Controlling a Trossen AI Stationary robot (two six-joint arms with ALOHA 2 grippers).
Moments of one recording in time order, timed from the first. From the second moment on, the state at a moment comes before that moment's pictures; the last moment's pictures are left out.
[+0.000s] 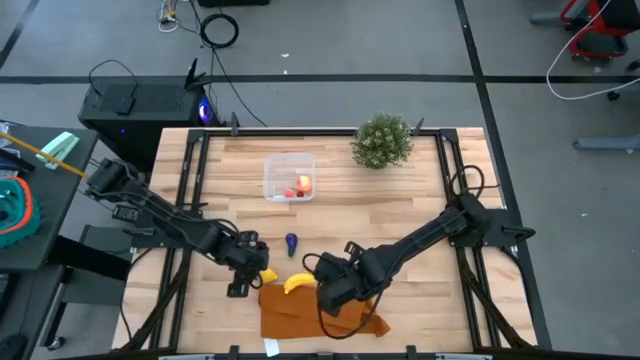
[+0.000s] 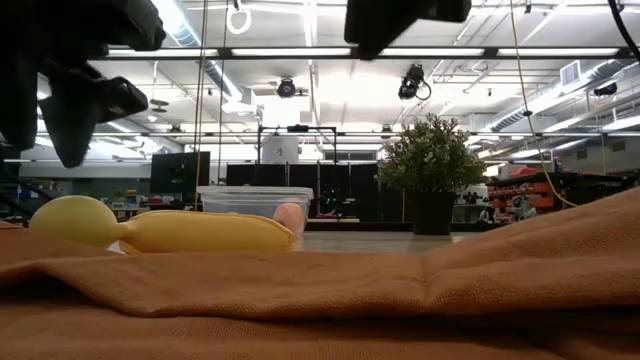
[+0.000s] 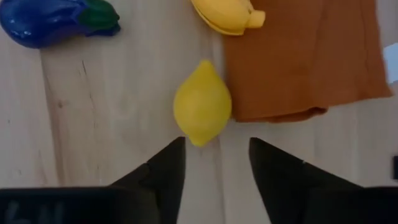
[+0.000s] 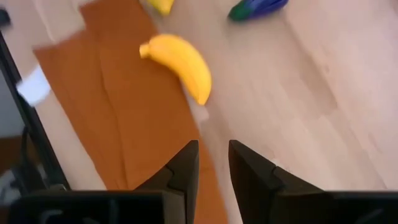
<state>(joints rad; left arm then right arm) -0.51 1.39 0.85 -0.63 -0.02 -0.44 0.49 2.08 1.91 -1.09 0.30 0.97</state>
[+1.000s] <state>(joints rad) -0.43 1.43 0.85 -0.52 -0.05 -0.51 0.48 2.05 1.91 -1.12 0.37 0.97</state>
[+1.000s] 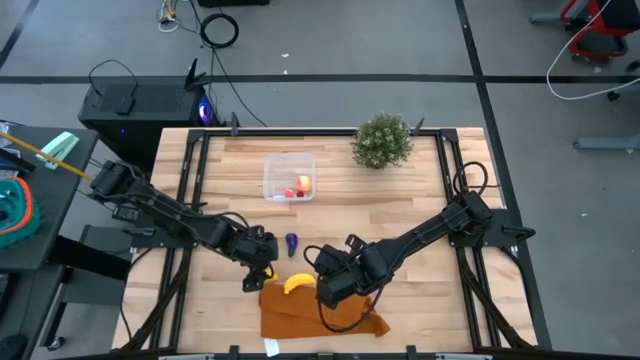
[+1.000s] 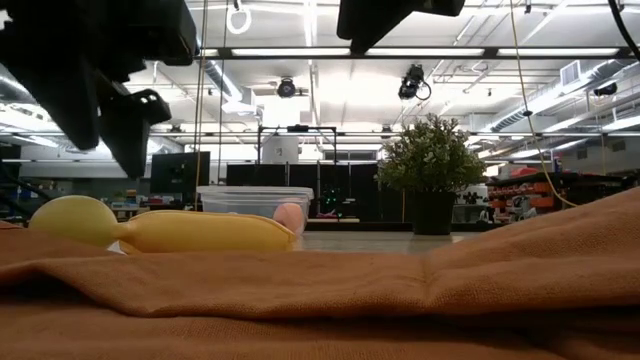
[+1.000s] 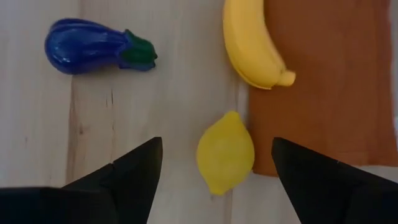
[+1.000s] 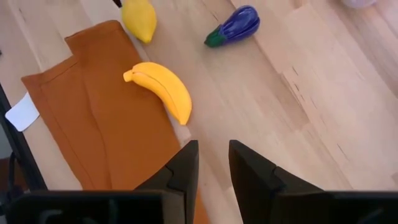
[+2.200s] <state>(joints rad) -0.51 1.63 0.85 -0.45 -0.12 -0.57 0.48 2.05 1.91 -1.12 0.37 0.97</state>
